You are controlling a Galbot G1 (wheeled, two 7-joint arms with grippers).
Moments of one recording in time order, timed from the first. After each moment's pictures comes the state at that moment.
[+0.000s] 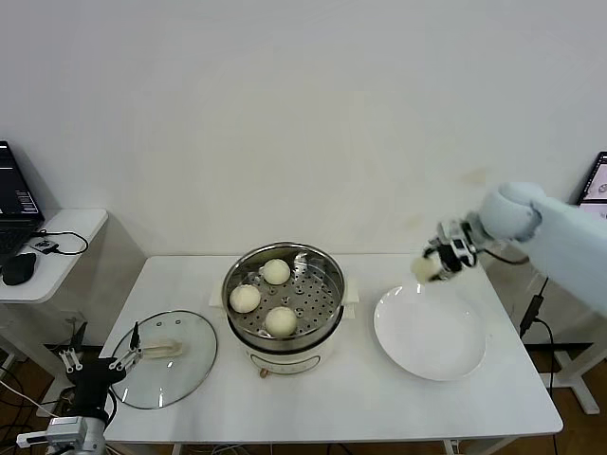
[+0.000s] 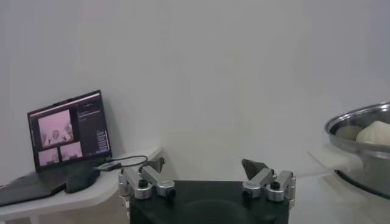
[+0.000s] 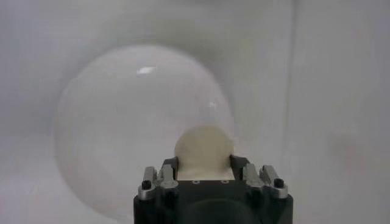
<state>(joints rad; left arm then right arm) 1.69 -1.18 -0.77 -2.08 -0.19 -0.03 -0.20 0.43 0.65 -1.02 1.47 0.11 -0.33 -1.05</state>
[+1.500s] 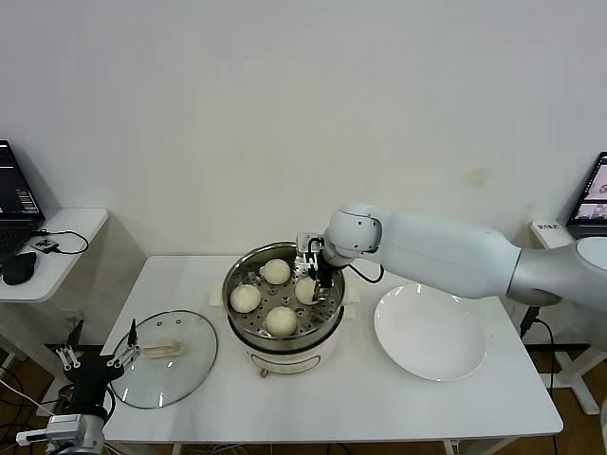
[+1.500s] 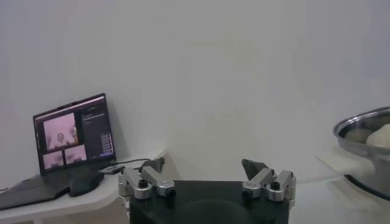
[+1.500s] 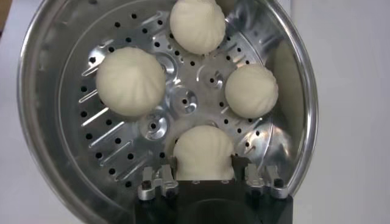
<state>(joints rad) 1.68 -1.18 -0.77 -2.07 -0.18 -0.04 -0.20 0.41 1.11 -1.17 1.38 0.40 -0.65 -0.77</state>
